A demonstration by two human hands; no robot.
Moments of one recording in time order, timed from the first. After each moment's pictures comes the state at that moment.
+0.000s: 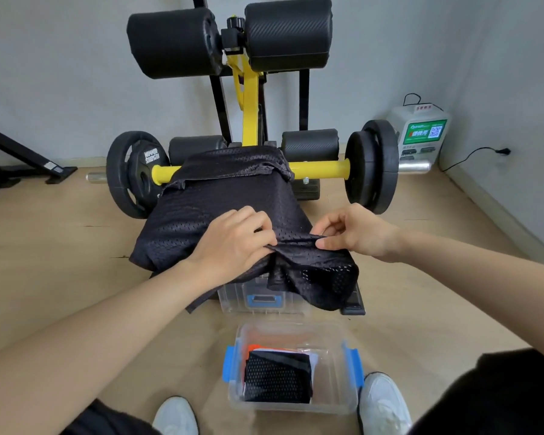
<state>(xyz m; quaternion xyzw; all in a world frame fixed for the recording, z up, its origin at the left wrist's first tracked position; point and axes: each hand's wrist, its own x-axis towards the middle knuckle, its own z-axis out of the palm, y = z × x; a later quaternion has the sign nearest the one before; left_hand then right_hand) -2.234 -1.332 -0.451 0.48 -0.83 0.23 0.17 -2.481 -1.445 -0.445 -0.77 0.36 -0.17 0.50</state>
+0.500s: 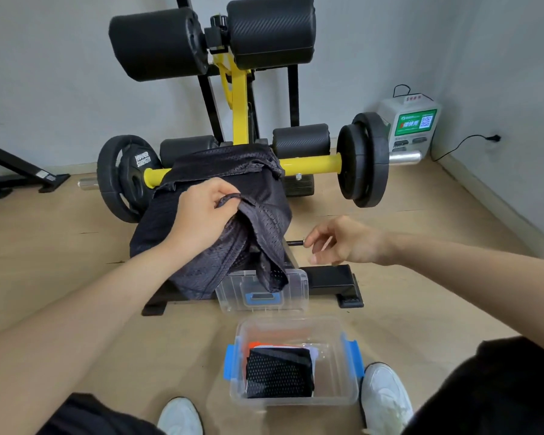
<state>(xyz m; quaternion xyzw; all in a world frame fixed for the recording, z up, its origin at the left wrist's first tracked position) -2.224 -1.343 -0.416 0.67 -0.61 -0.06 0.42 -2.486 -1.431 -0.456 -0.78 0.39 -0.08 0.48</state>
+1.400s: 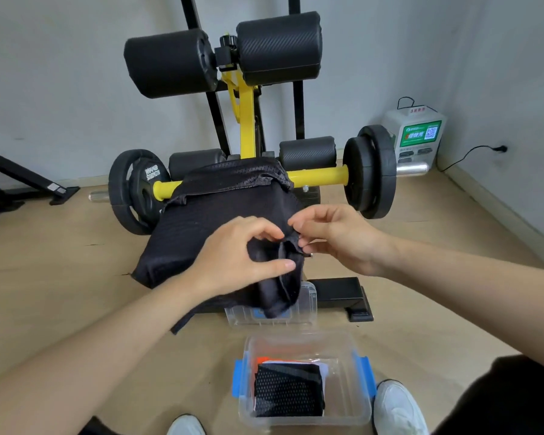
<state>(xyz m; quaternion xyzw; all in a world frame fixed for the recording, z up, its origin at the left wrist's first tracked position) -2.251 -1.309 -0.413 0.62 -0.73 -0.10 0.27 -2.446 -1.401 -0.415 -0.60 0.32 -0.30 0.67</state>
